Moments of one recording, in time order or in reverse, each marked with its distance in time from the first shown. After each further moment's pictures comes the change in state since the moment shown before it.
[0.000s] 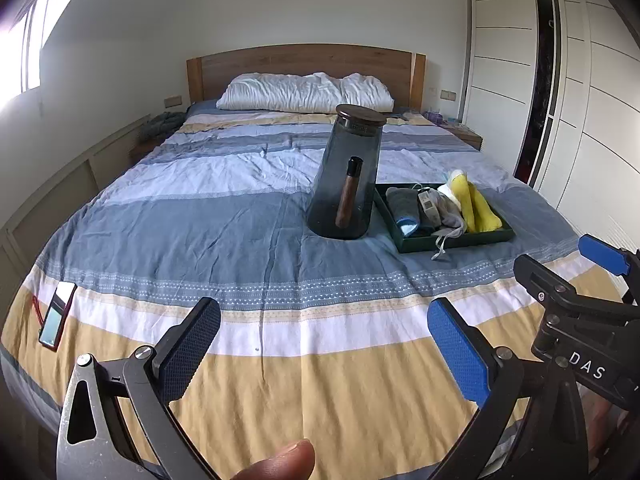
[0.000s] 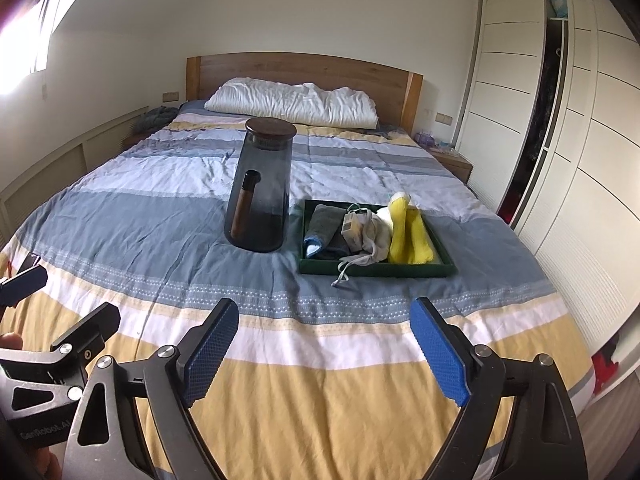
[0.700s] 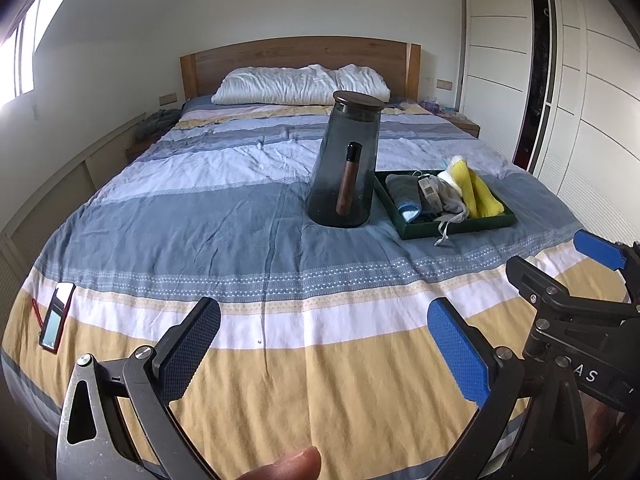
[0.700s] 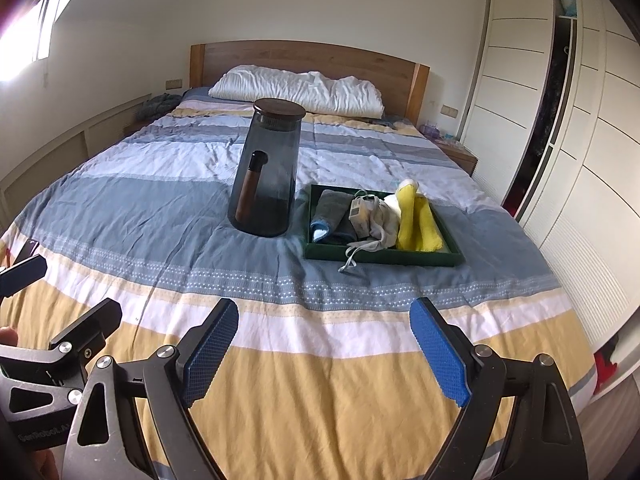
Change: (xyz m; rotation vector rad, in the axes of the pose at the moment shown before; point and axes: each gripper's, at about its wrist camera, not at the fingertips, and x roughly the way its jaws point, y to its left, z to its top) left arm 0.009 0.000 -0.006 0.033 0.031 0.000; right arm 0.018 0.010 -0.008 -0.021 0.034 0.008
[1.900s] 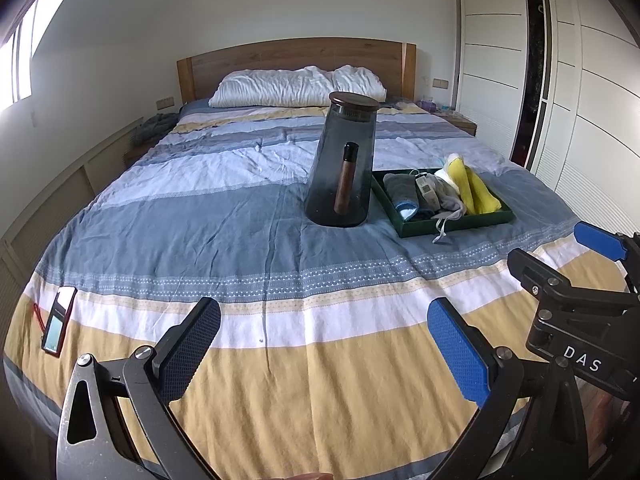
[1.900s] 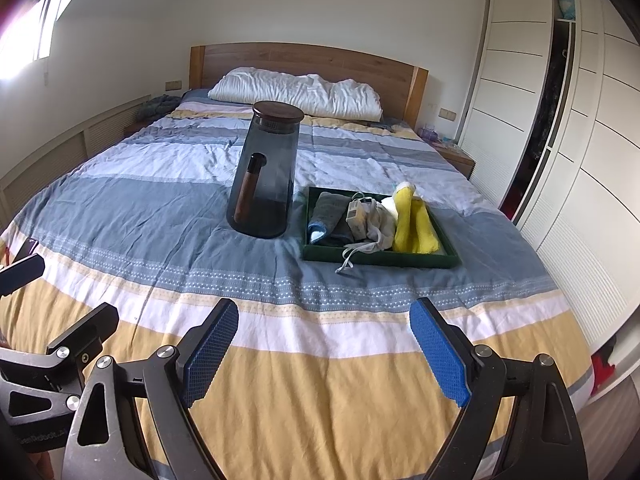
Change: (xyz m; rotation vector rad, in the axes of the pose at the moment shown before) left arm -0.005 0.002 -0.003 0.014 -0.008 -0.007; right arm -0.004 -0.002 -0.005 -0.003 -0.011 -0.007
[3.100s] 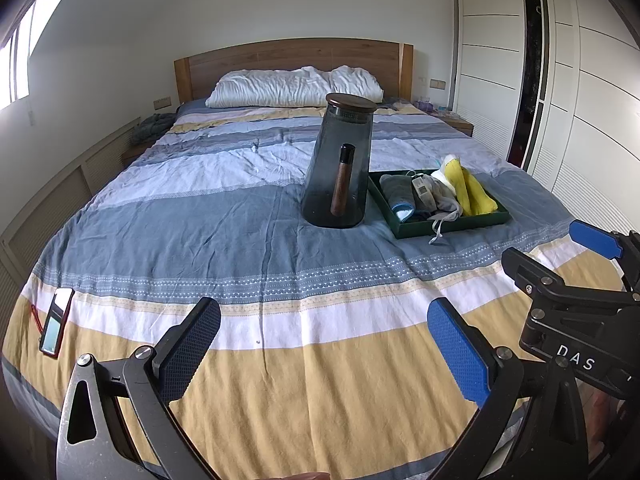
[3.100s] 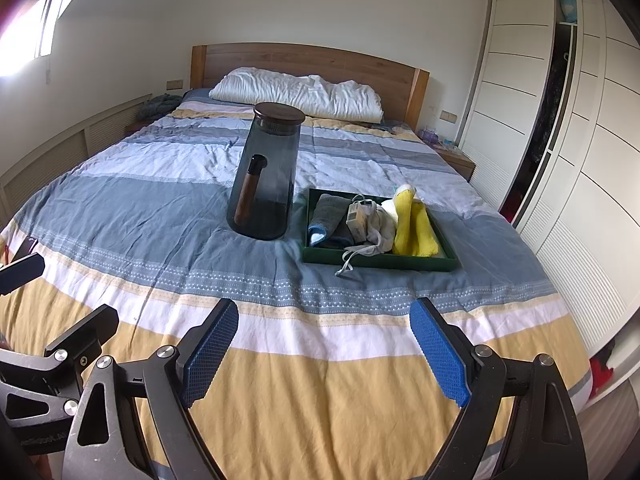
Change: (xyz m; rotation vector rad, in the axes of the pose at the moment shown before) left arm -0.002 -0.001 0.001 0.002 -0.003 -0.011; right arm -0.003 -0.001 0.002 -0.006 -0.004 0.003
